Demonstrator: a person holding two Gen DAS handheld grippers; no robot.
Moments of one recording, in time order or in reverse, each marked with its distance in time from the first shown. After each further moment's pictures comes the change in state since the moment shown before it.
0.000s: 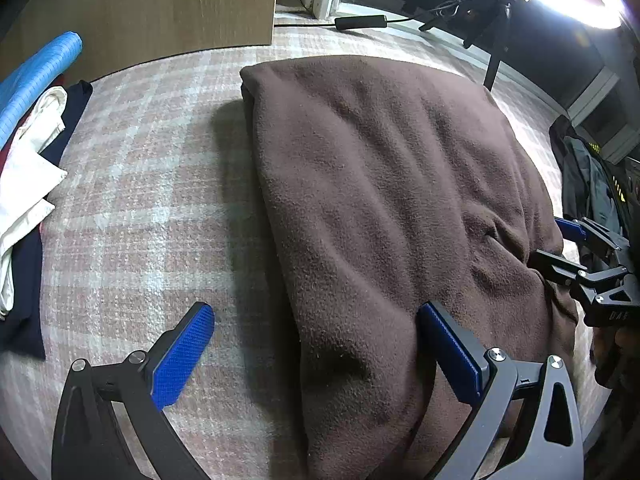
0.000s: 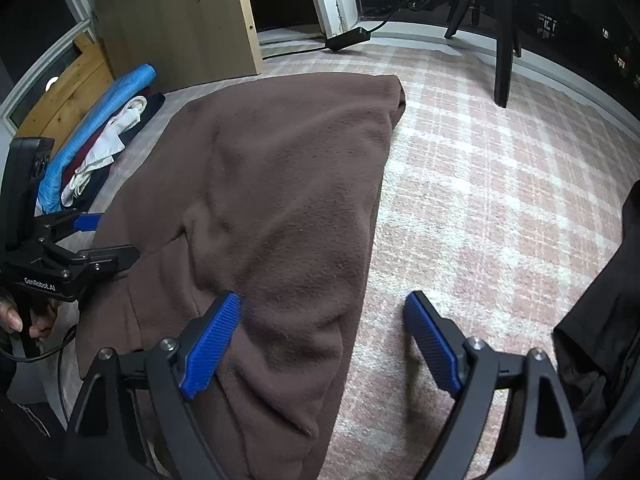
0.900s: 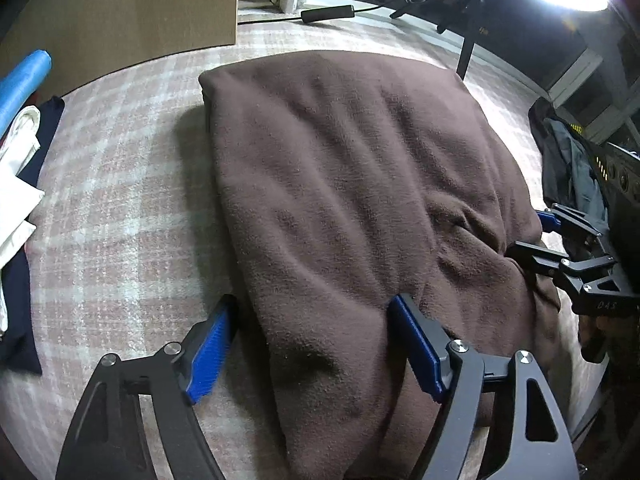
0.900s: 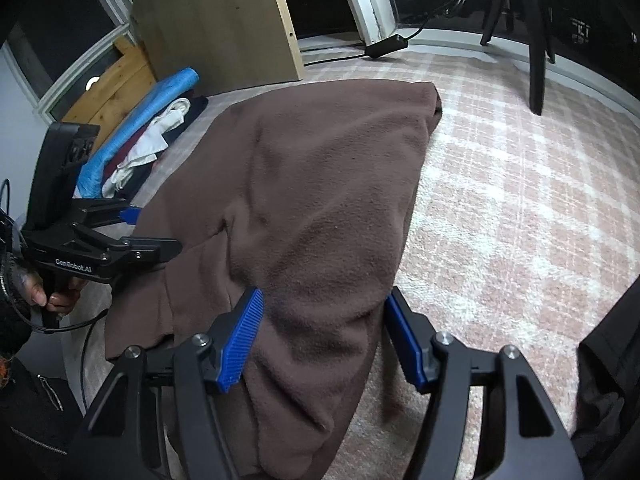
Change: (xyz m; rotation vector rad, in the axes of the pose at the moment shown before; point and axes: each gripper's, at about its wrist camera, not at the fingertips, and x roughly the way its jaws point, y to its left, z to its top) left arm 0.008 -0.014 0.010 0.063 0.033 -0.058; right arm -0.009 -0.009 -0.009 -0.035 -0.034 0.180
